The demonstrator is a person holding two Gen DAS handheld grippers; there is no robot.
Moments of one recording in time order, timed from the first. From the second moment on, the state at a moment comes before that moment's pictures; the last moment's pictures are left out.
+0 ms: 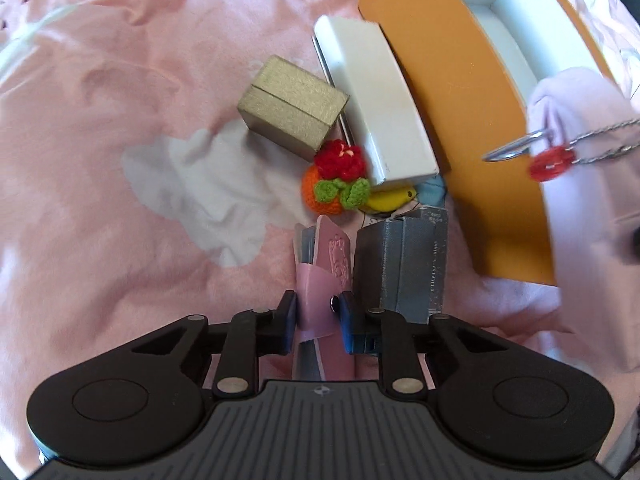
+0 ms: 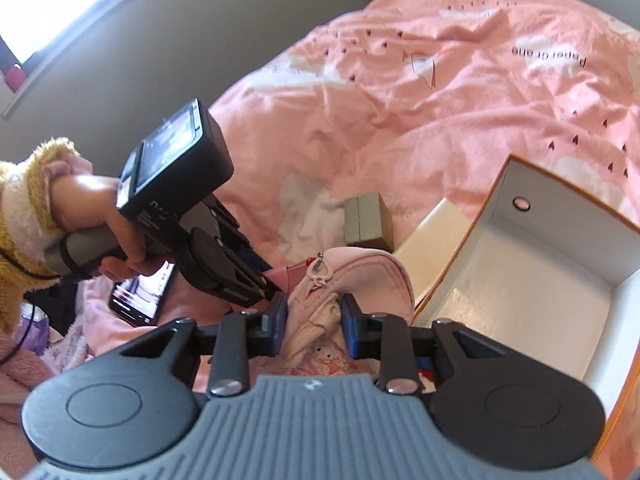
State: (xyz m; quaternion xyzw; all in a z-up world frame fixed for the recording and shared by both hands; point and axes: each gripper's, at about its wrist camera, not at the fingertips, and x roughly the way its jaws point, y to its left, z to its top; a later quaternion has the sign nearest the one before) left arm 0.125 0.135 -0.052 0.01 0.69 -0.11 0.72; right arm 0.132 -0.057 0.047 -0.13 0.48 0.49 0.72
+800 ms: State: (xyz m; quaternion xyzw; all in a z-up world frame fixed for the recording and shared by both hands) left arm 0.124 0.031 0.056 -0.23 0.47 -0.24 0.82; right arm 0.177 -0.215 0.053 -0.15 0.43 0.45 0.77
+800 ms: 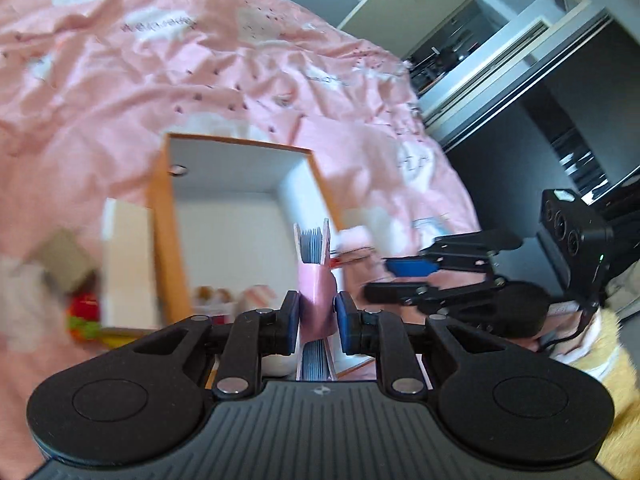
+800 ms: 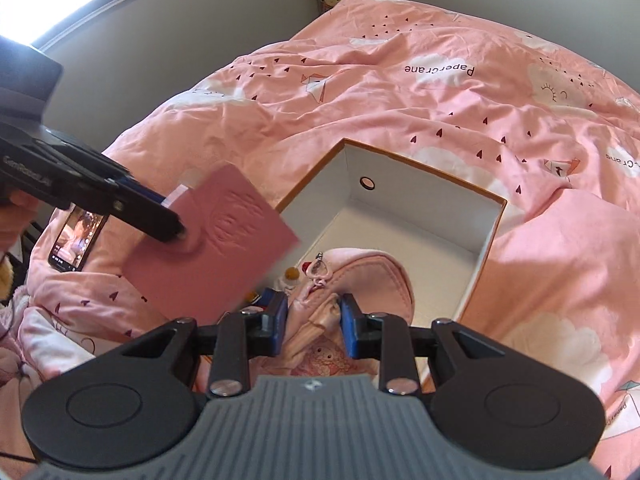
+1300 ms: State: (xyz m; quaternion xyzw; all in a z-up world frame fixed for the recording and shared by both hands) left arm 0.145 -0.027 -0.035 -0.32 0.51 -0.22 0.77; right arm 0.213 -0.280 0.026 -0.03 0.43 0.48 0.76
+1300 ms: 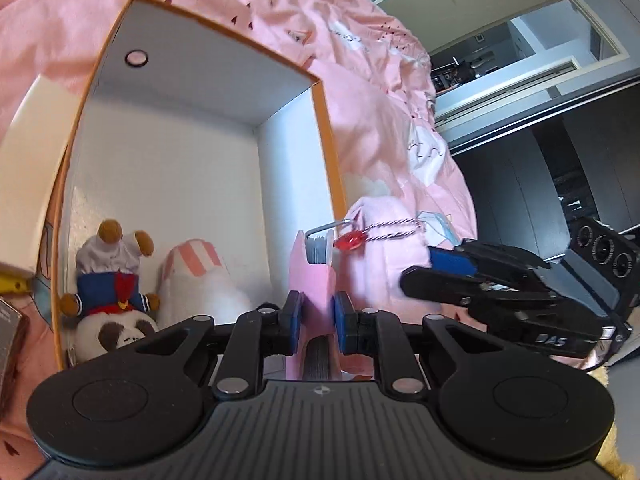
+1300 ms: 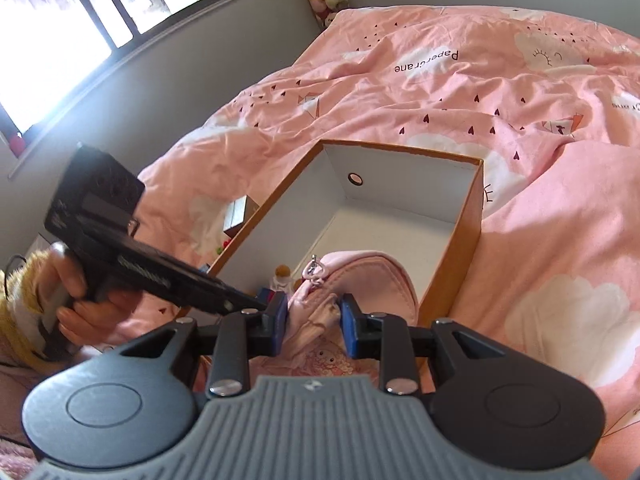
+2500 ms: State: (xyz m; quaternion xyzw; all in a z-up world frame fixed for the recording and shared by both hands) left arm 0.132 -0.031 -0.040 -0.24 0.52 -0.19 0.80; right arm 0.171 -0.209 -0.013 -0.33 0.45 0.35 0.75
